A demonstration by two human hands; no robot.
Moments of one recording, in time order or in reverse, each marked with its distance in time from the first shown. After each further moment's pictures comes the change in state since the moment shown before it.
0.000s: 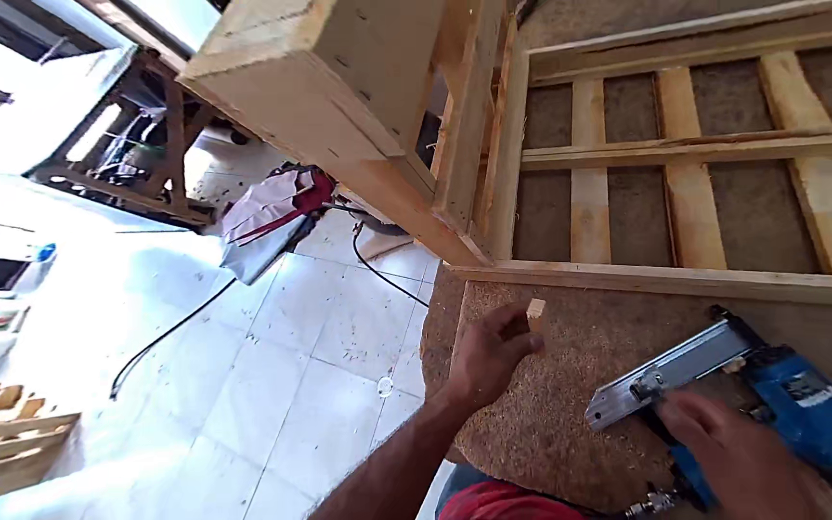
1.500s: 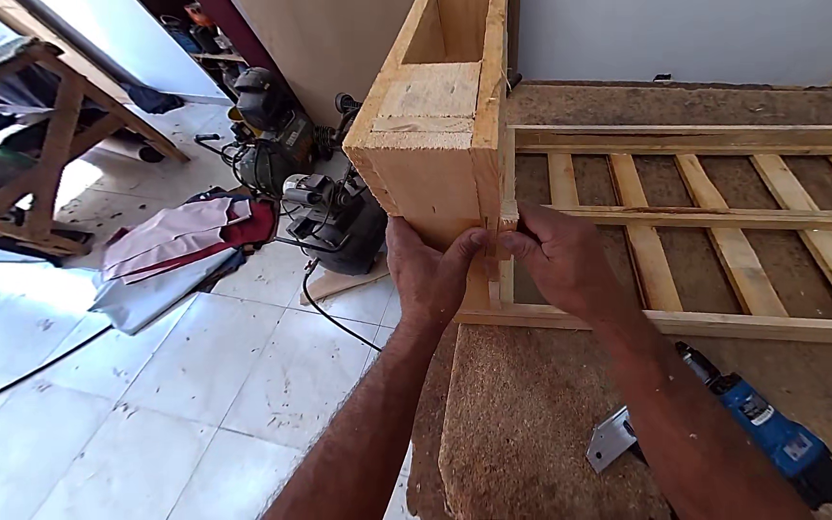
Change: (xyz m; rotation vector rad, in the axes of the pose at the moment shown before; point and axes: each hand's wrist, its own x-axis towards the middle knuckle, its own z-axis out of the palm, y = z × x) left_hand 0.084 0.119 -0.114 0.261 0.729 0.546; right_hand 0.152 -0.317 0.016 0.017 0.392 -1.000
